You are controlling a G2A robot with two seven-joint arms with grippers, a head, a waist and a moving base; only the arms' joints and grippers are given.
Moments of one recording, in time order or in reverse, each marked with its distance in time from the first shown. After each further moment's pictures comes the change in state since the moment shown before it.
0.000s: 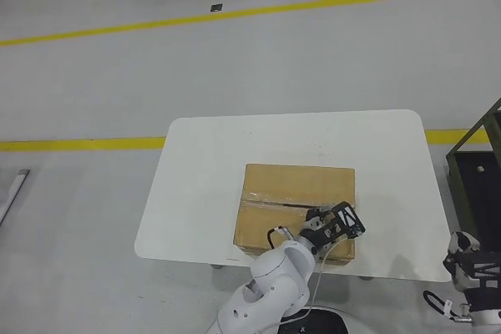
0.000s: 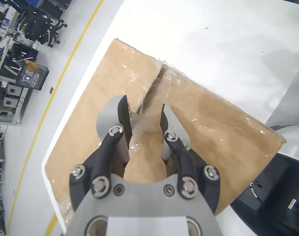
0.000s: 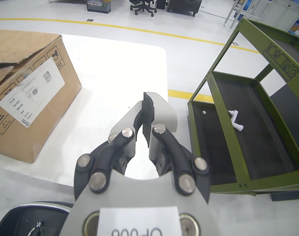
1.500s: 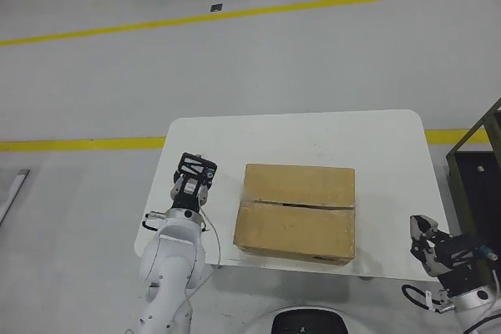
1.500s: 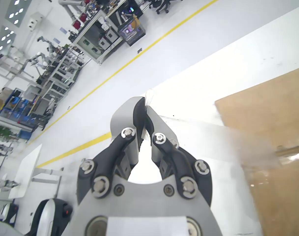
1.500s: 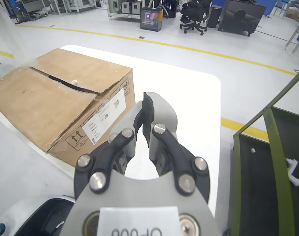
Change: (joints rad) left arm 0.152 0.073 -0.657 -0.262 0.095 0.110 0.103; right arm 0.110 0.010 -0.026 -0.056 0.001 -0.301 0.068
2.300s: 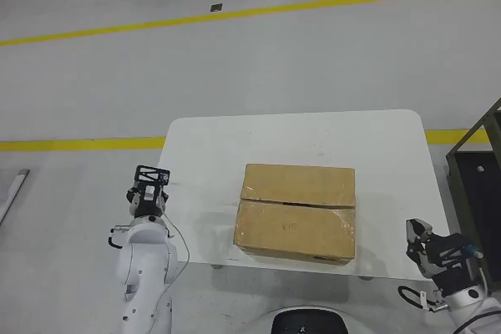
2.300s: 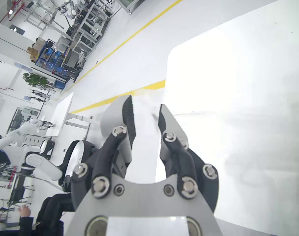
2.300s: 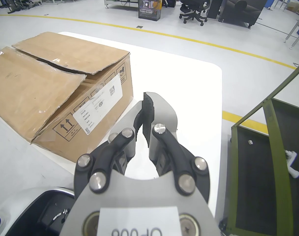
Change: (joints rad) left arm 0.027 0.019 -0.172 0.120 0.121 0.081 -0.079; right arm 0.016 0.003 -0.026 0.056 -0.020 0.028 0.018
